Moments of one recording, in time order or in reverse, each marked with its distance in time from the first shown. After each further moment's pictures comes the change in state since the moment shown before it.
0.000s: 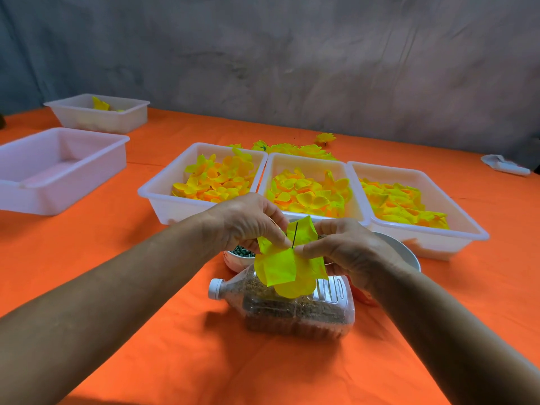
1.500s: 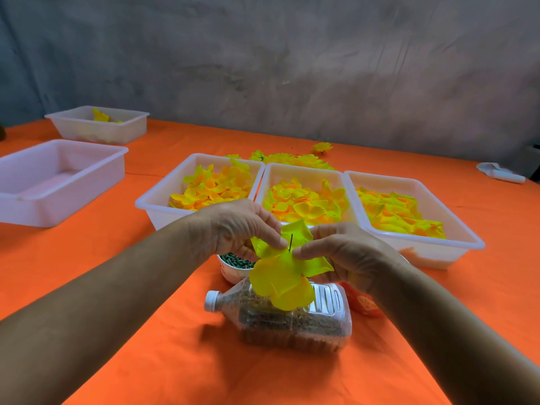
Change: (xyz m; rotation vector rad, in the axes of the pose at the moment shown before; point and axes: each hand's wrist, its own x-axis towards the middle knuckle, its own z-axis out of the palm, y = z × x) left_hand 0.003 0.009 -0.011 -0.094 -0.071 -0.082; right_hand 0.003 -0.009 -0.009 -0.008 -0.057 0.032
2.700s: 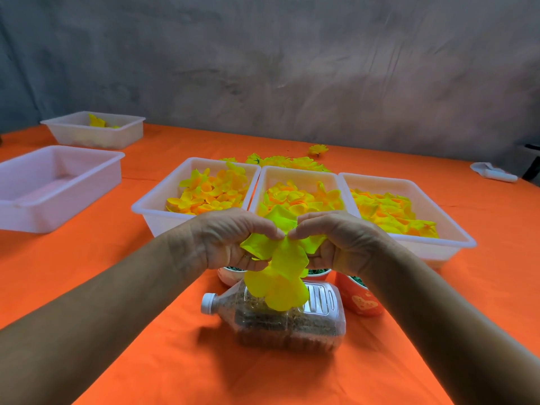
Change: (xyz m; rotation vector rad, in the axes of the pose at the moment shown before) left_hand -0.009 -0.001 0.003 -0.264 -0.110 -0.044; right_hand 0.008 -0.017 -0.004 0.200 -0.070 -0.024
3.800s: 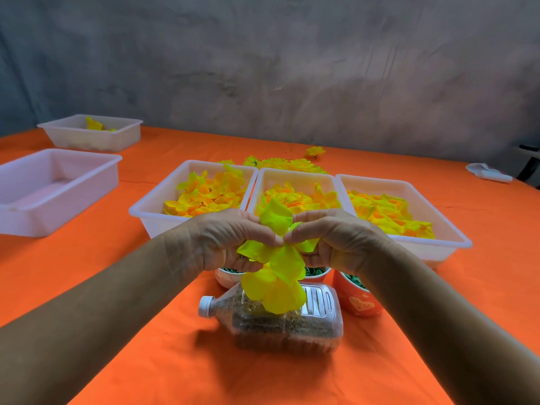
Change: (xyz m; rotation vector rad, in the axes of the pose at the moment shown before) left_hand -0.012 0.005 0.013 0.098 0.127 0.019; right_hand -0.003 -0.005 0.000 -0.023 0.010 -0.013
